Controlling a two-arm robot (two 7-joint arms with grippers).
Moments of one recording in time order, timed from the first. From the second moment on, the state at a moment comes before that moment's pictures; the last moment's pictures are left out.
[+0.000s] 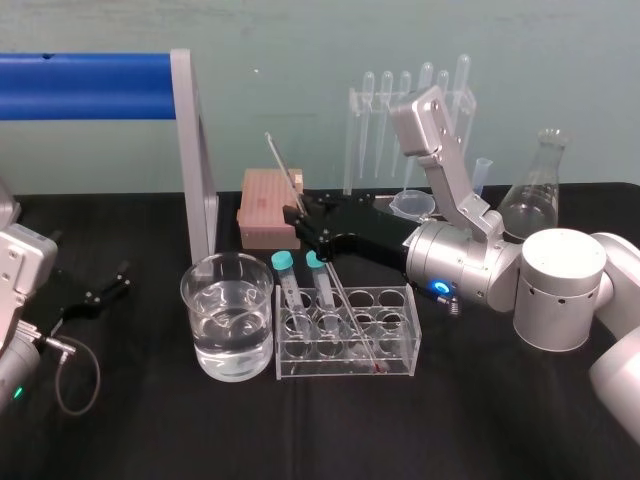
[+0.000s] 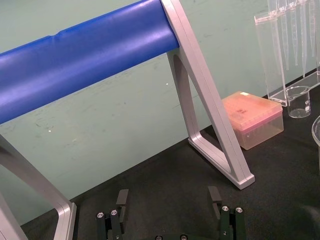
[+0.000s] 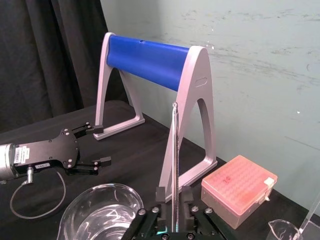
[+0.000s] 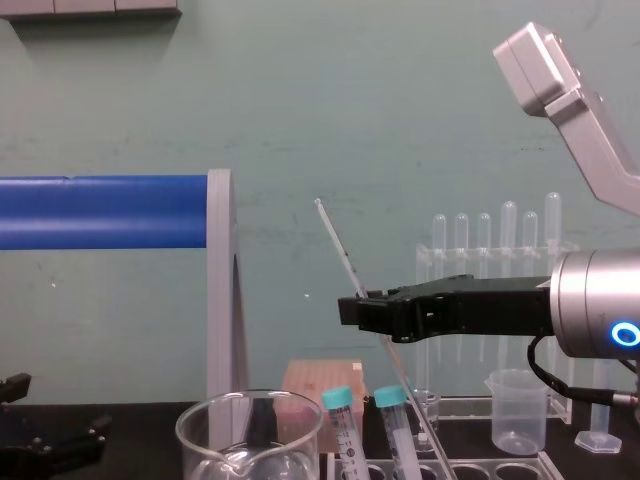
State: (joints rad) left arm -0.20 0.60 0.45 -1.41 -0.25 -0.12 0.03; right arm 0.48 0.41 -0.56 -1.50 0.48 0.27 0.40
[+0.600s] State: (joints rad) left arm -0.20 0.60 0.45 -1.41 -0.25 -0.12 0.03; right arm 0.46 0.40 -0.54 -1.50 0.50 0.26 0.40
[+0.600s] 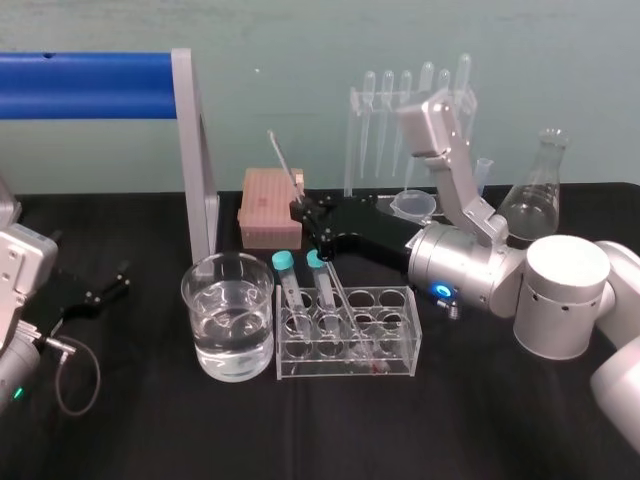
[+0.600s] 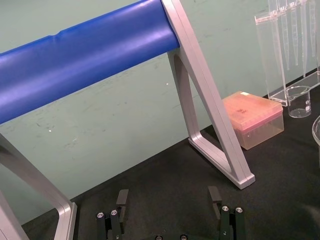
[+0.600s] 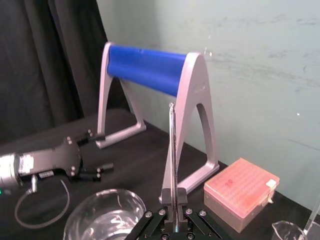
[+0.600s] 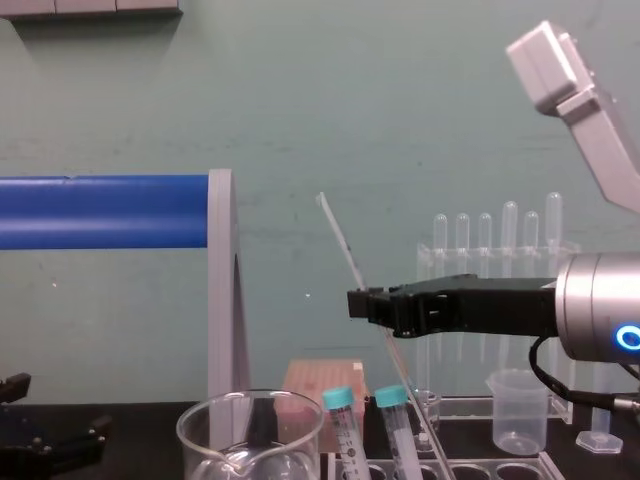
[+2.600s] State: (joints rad) left arm -0.20 0.60 0.45 -1.41 -0.25 -0.12 0.03; right arm 0.66 0.22 -0.59 -1.24 0.75 -0.14 0.77
